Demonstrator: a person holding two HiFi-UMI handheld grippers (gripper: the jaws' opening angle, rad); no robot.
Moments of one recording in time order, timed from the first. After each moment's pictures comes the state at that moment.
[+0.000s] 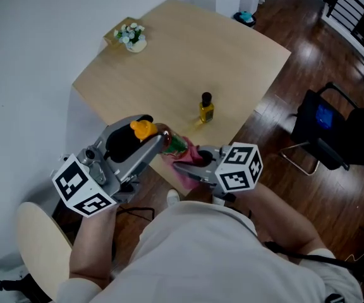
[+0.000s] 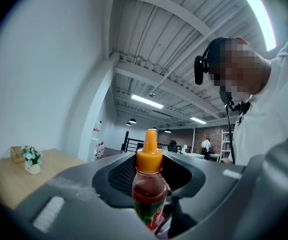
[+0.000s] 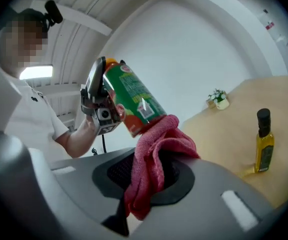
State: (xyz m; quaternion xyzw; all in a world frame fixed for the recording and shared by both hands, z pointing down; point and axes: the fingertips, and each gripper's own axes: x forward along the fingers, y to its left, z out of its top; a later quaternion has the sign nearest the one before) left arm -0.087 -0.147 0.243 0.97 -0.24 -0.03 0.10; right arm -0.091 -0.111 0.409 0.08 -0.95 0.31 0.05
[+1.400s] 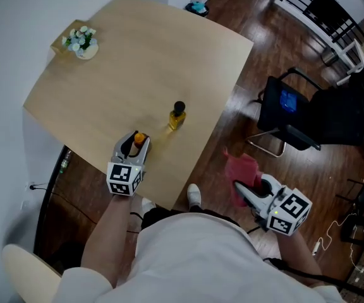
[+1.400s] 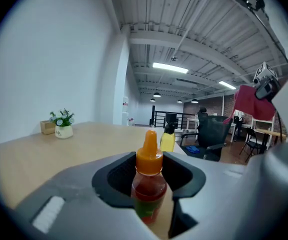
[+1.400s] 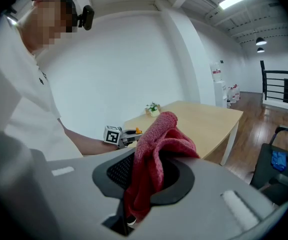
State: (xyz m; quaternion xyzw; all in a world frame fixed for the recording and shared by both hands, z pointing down) left arm -0.113 -0.286 0.562 0.91 -0.38 0.14 0.09; right arm 0.092 -0.086 0.430 0.42 -0.86 0.26 0.14
